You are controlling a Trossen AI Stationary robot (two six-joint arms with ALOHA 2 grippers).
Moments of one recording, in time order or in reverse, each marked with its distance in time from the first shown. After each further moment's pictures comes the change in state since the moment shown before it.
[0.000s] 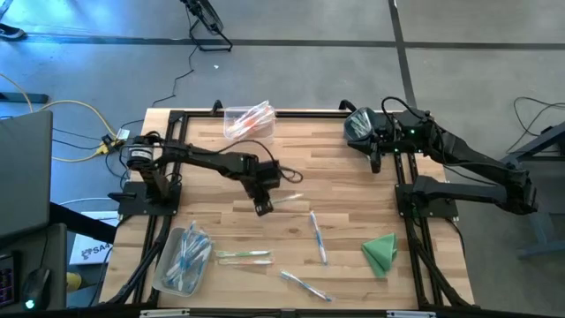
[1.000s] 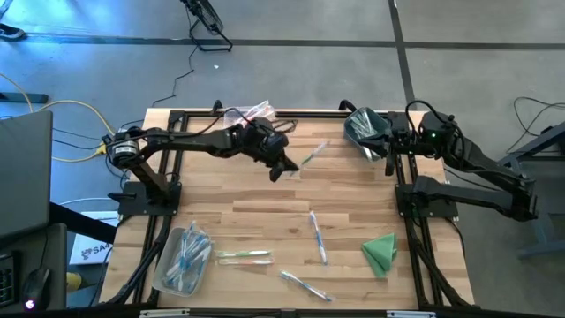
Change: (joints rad) left arm 0.205 -0.142 0.003 0.562 0.159 -0.012; right arm 0.000 -0.139 0.000 0.004 -0.012 -0.072
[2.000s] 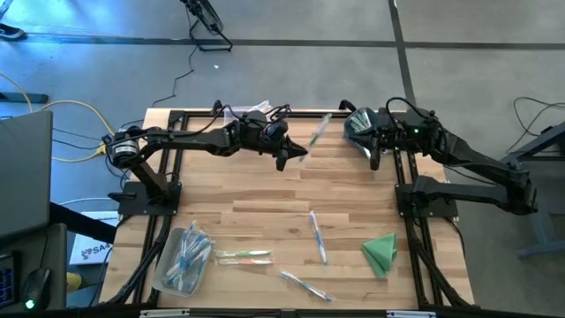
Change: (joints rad) left arm 0.013 0.000 0.000 0.287 -0.095 -0.071; right arm 0.000 0.128 0.000 0.060 0.087 -0.042
